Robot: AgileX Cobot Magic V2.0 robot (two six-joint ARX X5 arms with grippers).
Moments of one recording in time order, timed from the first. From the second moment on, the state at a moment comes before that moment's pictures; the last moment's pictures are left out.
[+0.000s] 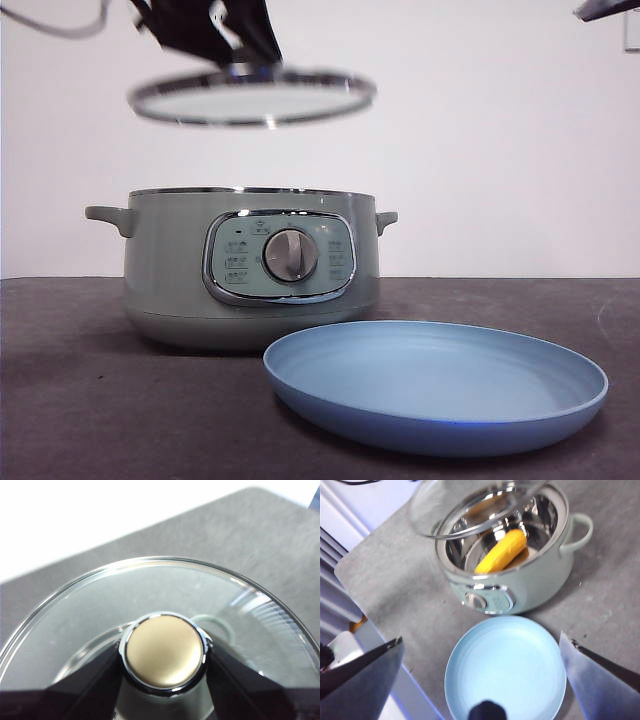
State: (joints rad) left arm -0.45 1.51 1.42 -0.33 0.13 0.07; right arm 0.16 0.95 1.09 -0.82 -0.67 -0.17
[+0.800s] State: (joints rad) left arm -0.39 0.91 1.43 -0.86 0.14 0.07; right arm 0.48 1.37 1.18 -0.34 -0.39 0.17
